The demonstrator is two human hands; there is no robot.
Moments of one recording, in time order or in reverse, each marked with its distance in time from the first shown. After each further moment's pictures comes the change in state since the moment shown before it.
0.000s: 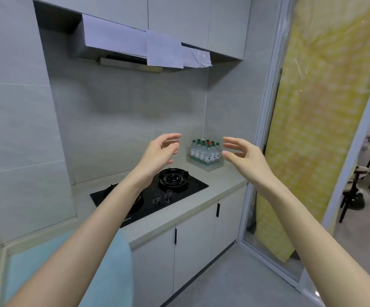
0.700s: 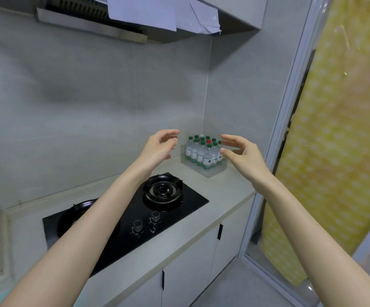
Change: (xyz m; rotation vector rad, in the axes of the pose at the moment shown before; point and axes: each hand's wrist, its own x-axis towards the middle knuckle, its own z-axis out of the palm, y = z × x) left_hand 0.299 -0.143 0.044 -0.007 0.024 -0.094; right_hand 0.271 0.165 0.068 0.001 -0.001 0.078
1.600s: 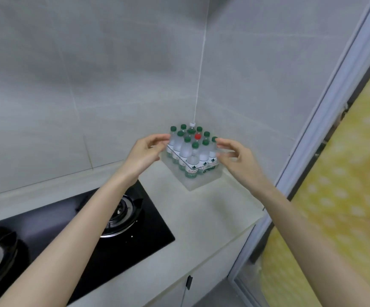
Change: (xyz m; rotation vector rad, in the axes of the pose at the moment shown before) left_hand 0.345 -0.146 0.217 0.029 0.101 -0.149; right_hand 0.351 0.304 -0.046 0.028 -0.225 0.032
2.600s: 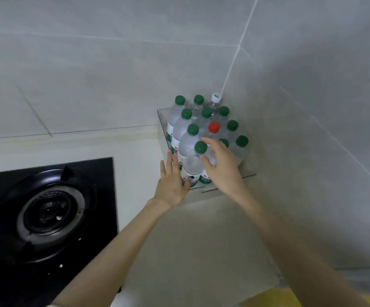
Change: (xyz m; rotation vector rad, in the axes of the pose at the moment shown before) left_hand 0.236 -0.257 0.192 0.566 -0.035 -0.341; right_hand 0.285 0.254 0.089 -0.271 -0.358 -0.138
